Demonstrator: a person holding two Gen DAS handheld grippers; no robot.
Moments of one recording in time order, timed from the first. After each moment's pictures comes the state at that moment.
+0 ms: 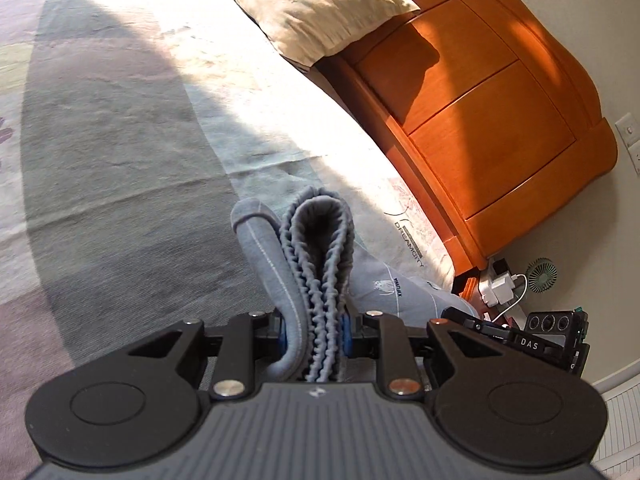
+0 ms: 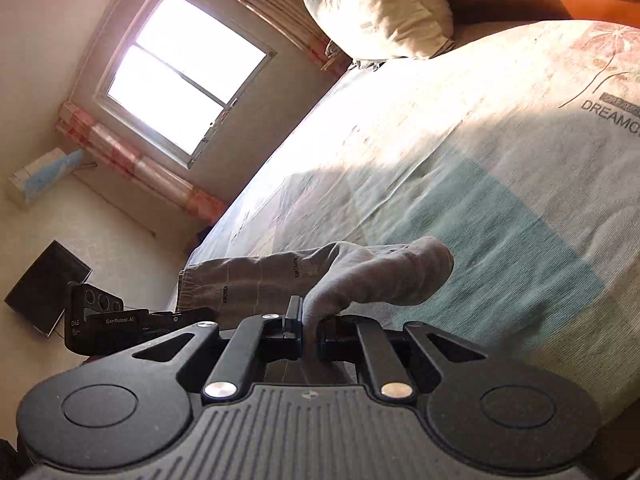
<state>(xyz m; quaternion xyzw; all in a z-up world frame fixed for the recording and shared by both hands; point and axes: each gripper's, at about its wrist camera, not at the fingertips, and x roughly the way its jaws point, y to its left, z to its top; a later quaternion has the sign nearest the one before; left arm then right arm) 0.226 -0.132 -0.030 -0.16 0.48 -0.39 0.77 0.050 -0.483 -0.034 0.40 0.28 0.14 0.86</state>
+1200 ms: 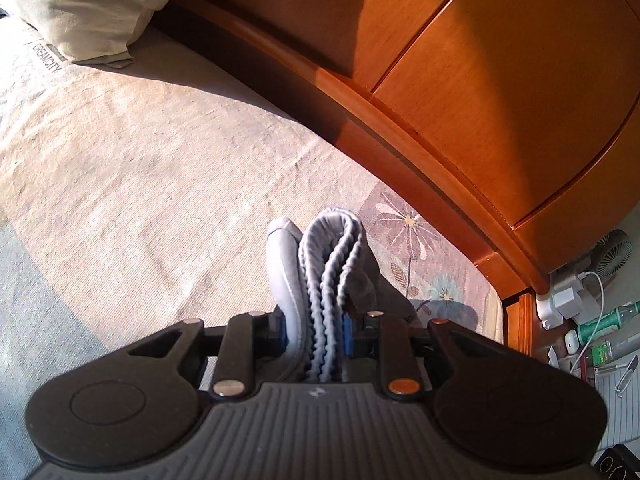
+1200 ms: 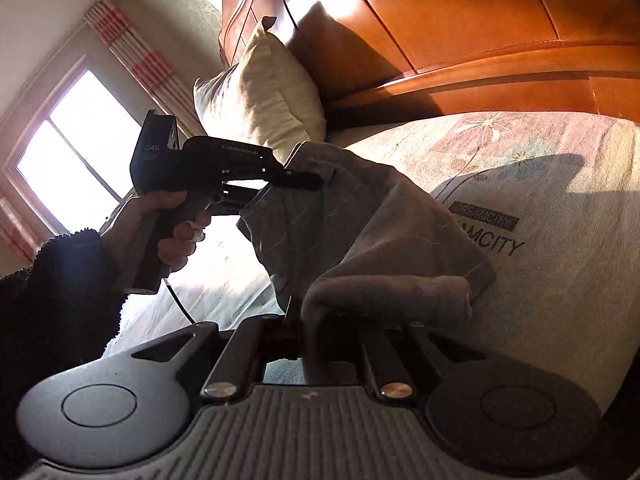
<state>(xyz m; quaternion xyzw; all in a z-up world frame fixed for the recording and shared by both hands) 0.413 -0.473 -0.053 0.02 0.51 -0.47 0.72 0.067 -0.563 -0.076 0.37 0.20 -0.07 0.90</state>
